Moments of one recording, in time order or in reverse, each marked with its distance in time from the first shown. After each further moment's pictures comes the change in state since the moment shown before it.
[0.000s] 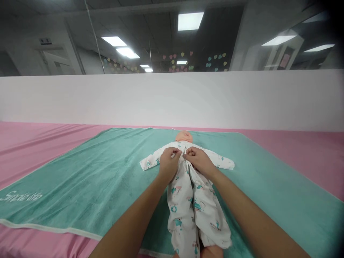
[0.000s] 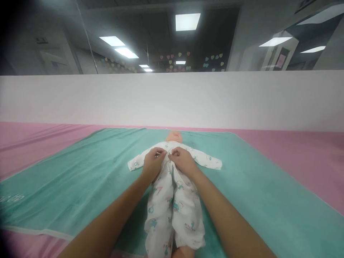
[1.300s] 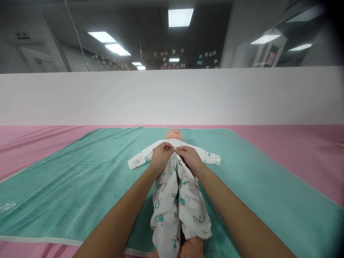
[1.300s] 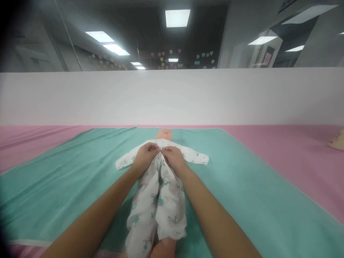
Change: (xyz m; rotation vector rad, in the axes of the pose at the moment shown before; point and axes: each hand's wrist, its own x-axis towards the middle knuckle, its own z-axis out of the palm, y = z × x) left_hand 0.013 0.020 0.015 -0.109 -0.156 -0.130; right_hand 0.003 0.021 -0.008 0.367 0.047 0.113
